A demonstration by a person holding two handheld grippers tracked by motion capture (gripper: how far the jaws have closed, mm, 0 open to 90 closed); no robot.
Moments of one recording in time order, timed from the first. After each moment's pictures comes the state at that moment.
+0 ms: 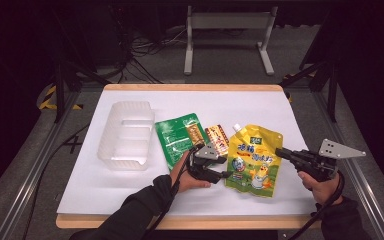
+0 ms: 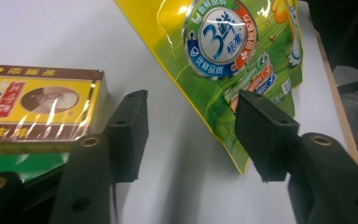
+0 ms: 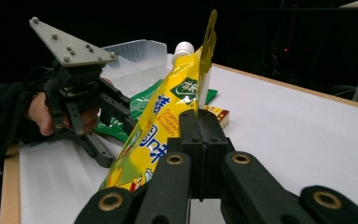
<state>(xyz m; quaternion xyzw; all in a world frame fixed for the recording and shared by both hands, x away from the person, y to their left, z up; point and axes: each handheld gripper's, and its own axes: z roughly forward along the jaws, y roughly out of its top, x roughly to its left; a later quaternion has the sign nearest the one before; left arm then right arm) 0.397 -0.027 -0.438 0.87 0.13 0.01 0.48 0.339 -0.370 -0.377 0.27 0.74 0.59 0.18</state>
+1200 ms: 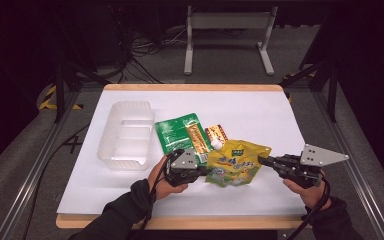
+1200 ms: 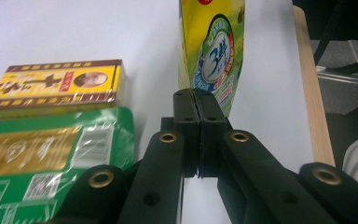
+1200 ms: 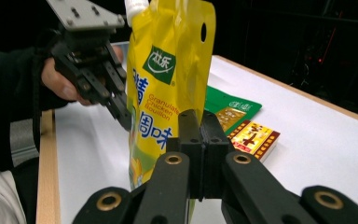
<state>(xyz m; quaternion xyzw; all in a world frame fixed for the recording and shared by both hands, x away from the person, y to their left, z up) 0.360 0.044 -0.403 0.87 0.09 0.07 0.47 0.323 -0.315 -0.362 0.20 0.77 0.58 0.17</state>
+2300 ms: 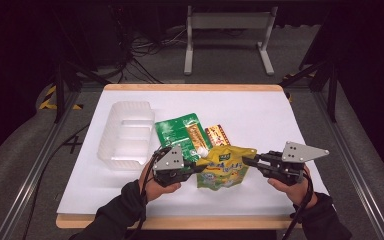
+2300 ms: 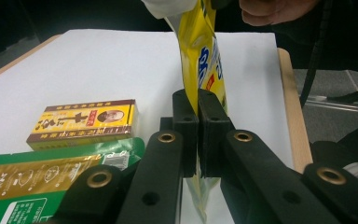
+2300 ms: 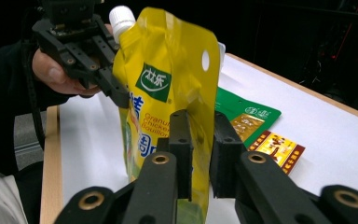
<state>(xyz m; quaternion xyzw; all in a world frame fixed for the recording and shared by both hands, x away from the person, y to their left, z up) 0.350 0.061 -0.381 0.83 0.08 0.09 0.54 0.330 -0.281 -0.357 0.19 0.78 0.57 0.16</state>
